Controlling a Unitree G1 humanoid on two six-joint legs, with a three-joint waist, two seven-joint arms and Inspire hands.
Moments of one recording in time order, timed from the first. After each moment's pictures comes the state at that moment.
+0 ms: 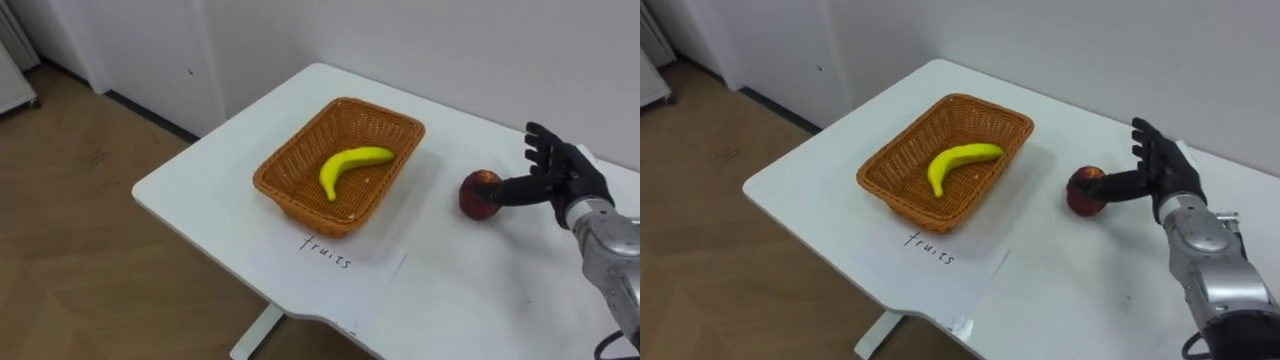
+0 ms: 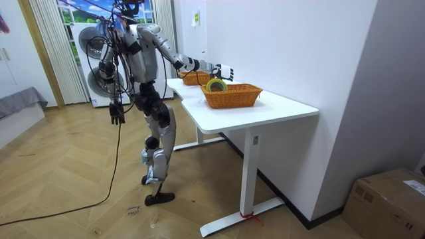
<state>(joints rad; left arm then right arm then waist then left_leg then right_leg) 0.55 0.26 0.11 0.82 0.38 0.16 -0.05 -0.29 -0.61 0.13 0.60 0.38 0.09 -0.06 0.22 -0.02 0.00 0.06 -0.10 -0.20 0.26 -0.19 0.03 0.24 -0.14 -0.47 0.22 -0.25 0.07</state>
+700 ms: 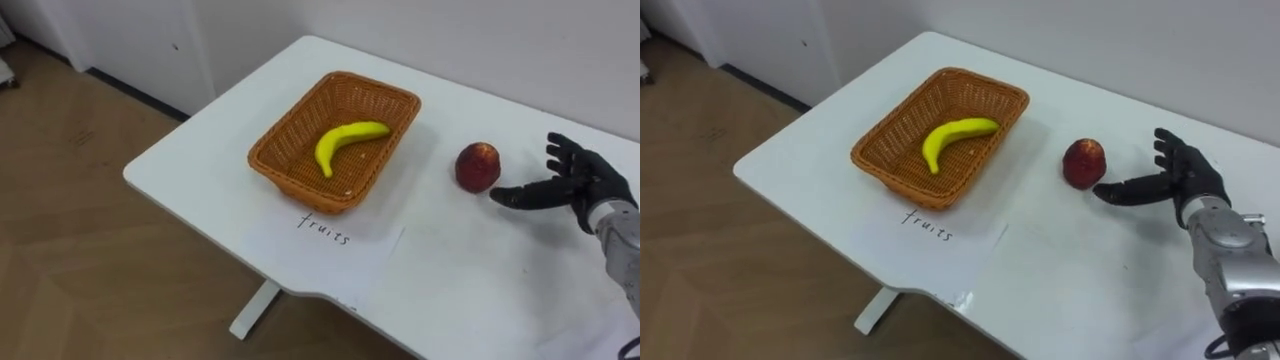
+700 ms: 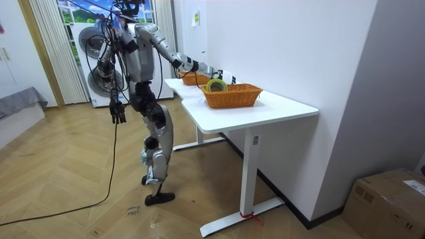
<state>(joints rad) 0.51 0.27 0.07 0.81 0.29 0.12 -0.05 -0.37 -0.64 0.13 0.78 0.38 0.06 0.01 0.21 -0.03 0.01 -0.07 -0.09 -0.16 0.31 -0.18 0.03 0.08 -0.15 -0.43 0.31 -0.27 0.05</state>
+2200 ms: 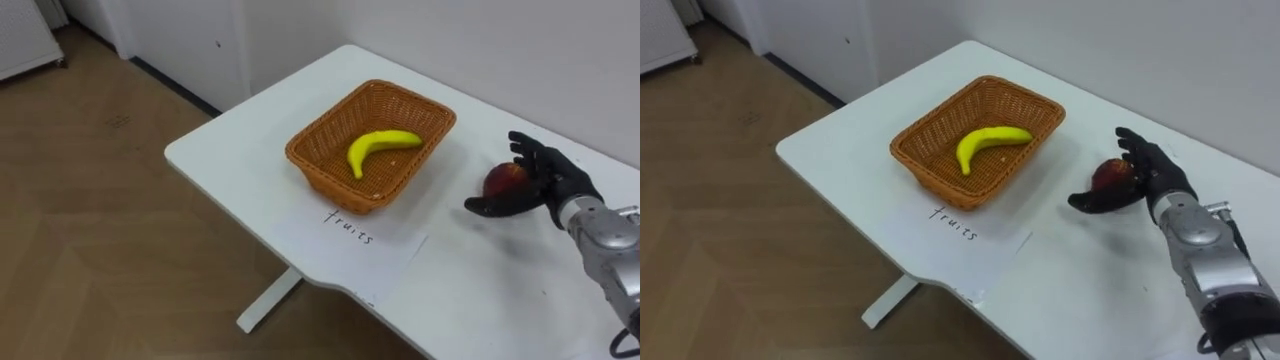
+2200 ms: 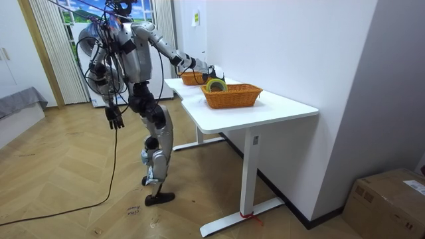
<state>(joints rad) 0.52 0.32 0.00 0.78 0.27 0.12 -0.11 -0.39 -0.63 0.26 0.78 0.26 0.04 0.00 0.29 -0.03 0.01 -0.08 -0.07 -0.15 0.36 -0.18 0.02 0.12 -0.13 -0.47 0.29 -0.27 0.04</state>
